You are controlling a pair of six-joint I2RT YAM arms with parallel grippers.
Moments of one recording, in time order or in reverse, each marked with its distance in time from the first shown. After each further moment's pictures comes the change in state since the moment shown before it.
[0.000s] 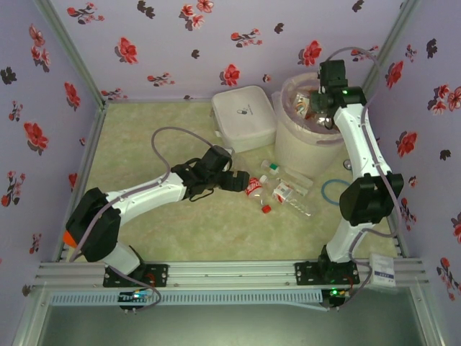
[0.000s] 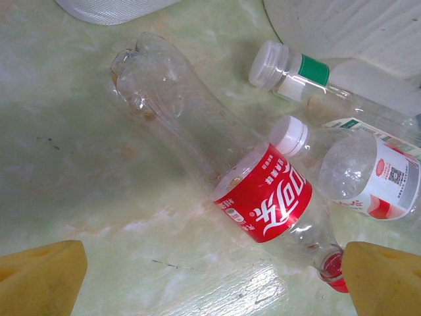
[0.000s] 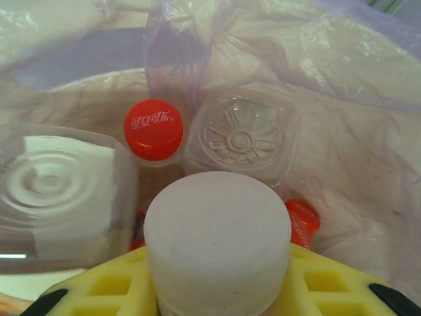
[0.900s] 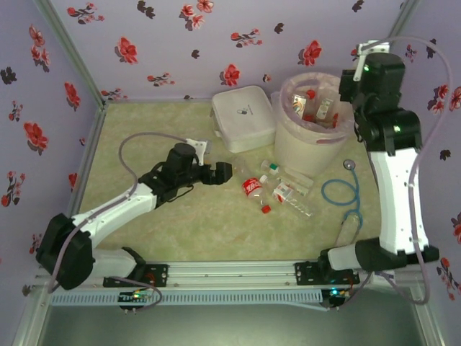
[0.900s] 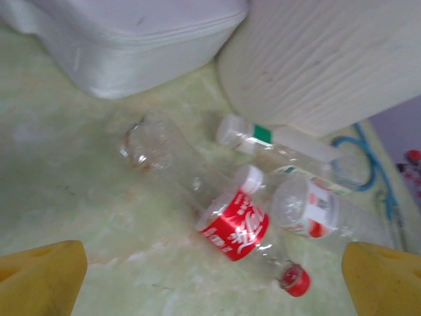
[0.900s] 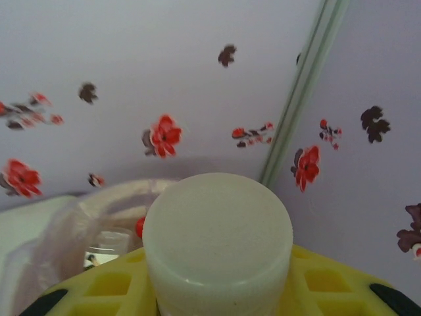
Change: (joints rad) left arm 0.150 -0.237 -0.193 0.202 0.178 0.030; right arm 0.068 -0.370 0.125 -0.007 0.142 -0.095
